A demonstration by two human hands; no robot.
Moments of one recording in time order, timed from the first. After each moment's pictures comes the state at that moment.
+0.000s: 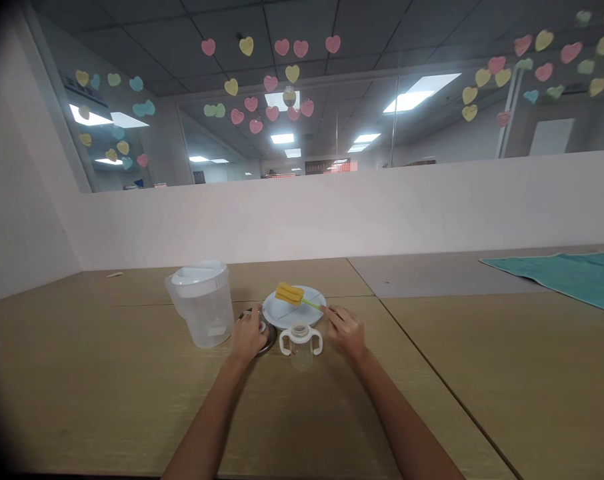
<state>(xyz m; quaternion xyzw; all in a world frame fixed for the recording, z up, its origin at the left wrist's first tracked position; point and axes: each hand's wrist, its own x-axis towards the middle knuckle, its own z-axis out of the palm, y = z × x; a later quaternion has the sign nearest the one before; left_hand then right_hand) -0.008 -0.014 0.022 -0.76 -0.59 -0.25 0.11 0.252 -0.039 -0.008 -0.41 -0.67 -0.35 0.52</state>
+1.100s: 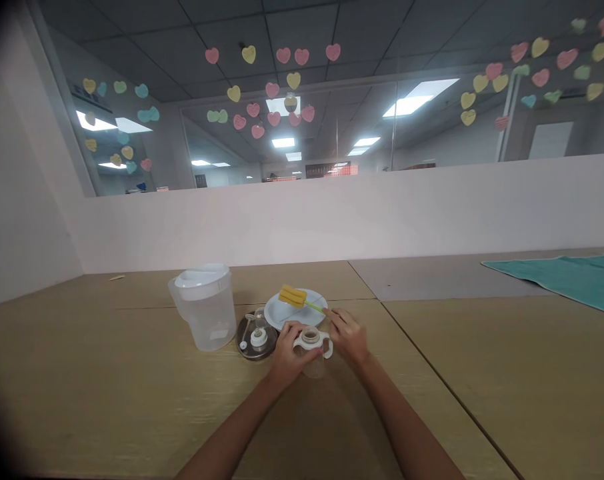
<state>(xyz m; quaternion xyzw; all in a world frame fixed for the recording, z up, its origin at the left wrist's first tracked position) 0.066 -0.062 0.008 -0.79 -0.33 -0.49 -0.17 0.250 -0.042 -0.005 -0.42 -0.66 -0.35 0.51</state>
